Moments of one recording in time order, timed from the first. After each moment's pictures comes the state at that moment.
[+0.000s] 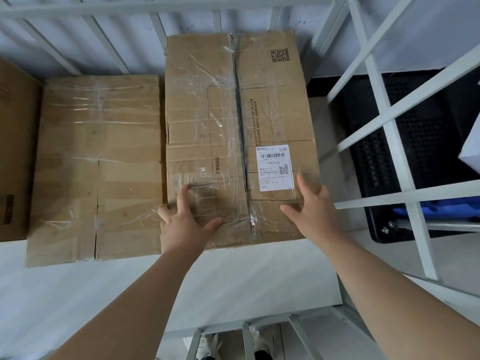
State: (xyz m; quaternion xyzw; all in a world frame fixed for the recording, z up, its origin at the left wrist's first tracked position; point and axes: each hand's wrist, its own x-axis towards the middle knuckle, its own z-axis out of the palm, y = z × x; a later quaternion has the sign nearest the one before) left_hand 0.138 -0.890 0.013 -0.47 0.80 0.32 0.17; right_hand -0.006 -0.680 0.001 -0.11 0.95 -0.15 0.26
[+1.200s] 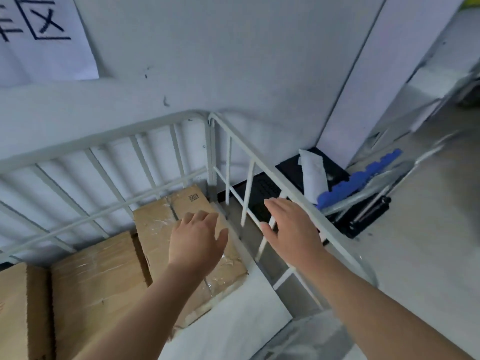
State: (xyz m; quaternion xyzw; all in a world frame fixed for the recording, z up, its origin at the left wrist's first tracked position) left_hand 0.117 -0.801 0.474 -0.01 0.99 0.12 0.02; right_hand 0.085 -0.606 0.462 -0.18 0.97 -0.14 -0.08
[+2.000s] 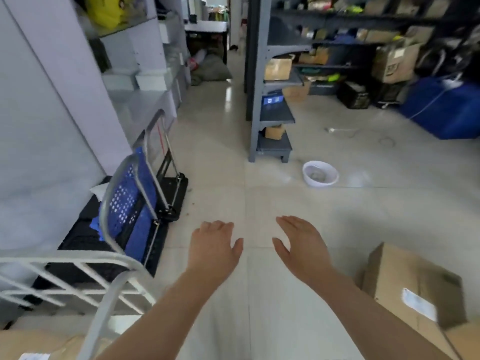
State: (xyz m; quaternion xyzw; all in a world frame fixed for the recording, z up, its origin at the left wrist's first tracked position) left_hand 0.384 -0.380 0.586 0.51 0.85 0.07 0.05; right_hand 0.543 -0.260 0.559 0.36 0.91 -0.08 -0.17
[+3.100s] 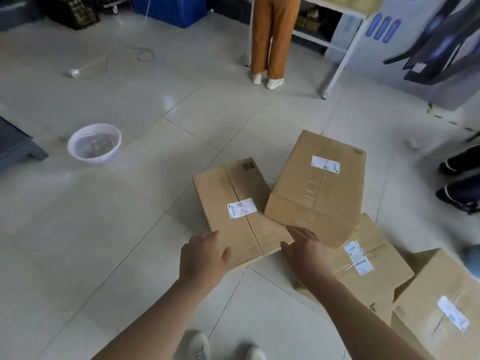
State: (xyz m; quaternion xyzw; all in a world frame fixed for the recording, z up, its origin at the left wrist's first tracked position) left_hand 0.802 -0.032 0.418 0.80 0.56 -0.03 0.20; right_hand 1.004 -0.118 0.417 0.84 0.51 -0.17 -0.12
